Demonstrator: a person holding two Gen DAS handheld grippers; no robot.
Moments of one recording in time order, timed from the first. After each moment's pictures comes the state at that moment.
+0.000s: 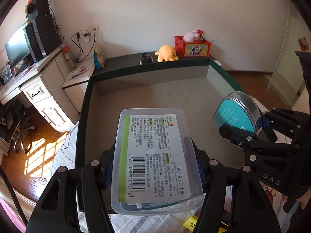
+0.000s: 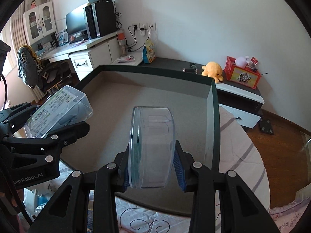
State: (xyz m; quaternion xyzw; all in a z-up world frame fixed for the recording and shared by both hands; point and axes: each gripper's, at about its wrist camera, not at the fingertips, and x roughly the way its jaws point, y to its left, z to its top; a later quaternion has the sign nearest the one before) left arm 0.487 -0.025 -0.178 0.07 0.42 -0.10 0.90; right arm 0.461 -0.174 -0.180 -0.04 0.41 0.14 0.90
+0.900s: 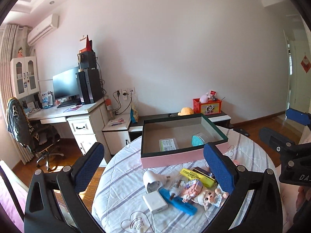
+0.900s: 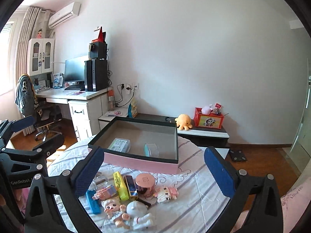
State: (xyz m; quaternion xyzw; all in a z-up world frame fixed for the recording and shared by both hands) left arm 0.195 0.024 -0.074 0.06 0.16 -0.02 0.99; right arm 0.198 -0.172 -0.065 -0.04 0.18 0.04 0.98
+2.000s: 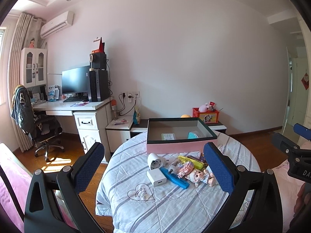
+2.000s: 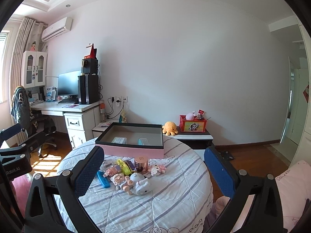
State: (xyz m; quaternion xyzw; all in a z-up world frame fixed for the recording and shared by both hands) left arm 0.104 0.053 -0.080 0.01 0.14 -0.01 0.99; right arm 0.068 -0.183 -0.060 -0.02 0.14 0.00 0.99
